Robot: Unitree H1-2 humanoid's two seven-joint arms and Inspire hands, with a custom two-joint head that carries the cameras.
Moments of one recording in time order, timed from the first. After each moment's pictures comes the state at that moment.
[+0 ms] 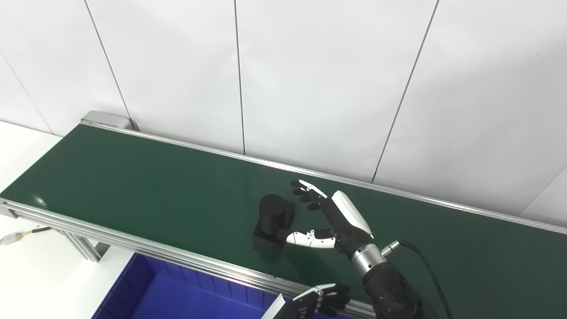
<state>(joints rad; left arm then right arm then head) 0.39 -0.01 -0.34 -0.03 0.15 -0.41 -0.08 -0.44 0.04 0.47 0.26 -0.51 0.01 0.22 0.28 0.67</state>
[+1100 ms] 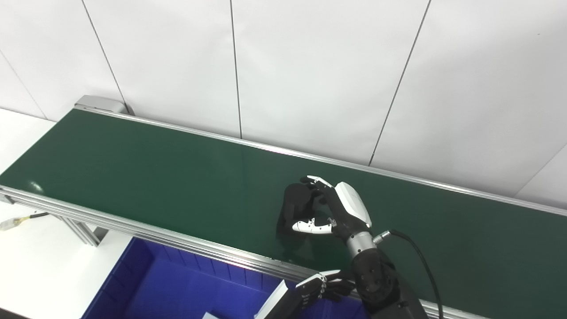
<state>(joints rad) 0.42 -0.01 -0.36 -0.10 0.16 -0.40 -0.08 -0.48 0.07 0.48 0.50 -0.61 0.01 -0.02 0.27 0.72</state>
